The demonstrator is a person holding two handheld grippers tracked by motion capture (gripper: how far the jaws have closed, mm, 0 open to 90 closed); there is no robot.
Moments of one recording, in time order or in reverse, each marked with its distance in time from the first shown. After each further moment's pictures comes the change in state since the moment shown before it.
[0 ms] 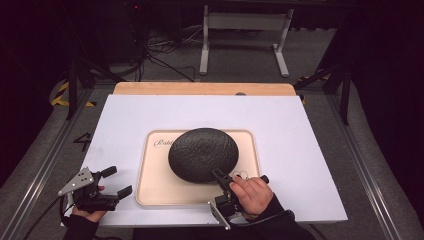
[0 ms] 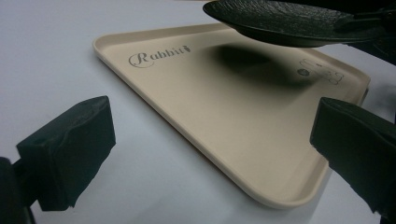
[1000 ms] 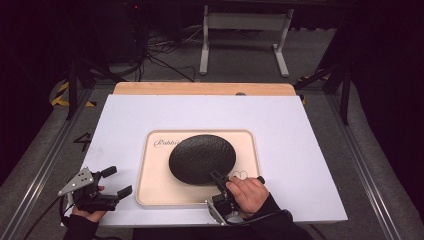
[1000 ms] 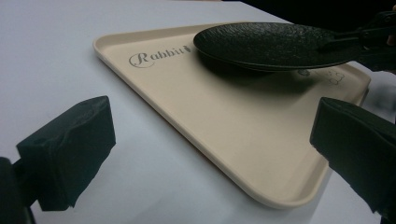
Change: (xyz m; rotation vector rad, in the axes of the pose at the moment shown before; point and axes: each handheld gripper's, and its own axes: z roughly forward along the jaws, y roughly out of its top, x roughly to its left) left arm 0.000 0.000 0.000 -0.001 0.001 0.000; right arm 0.011 0.001 0.016 -0.001 0.077 0.011
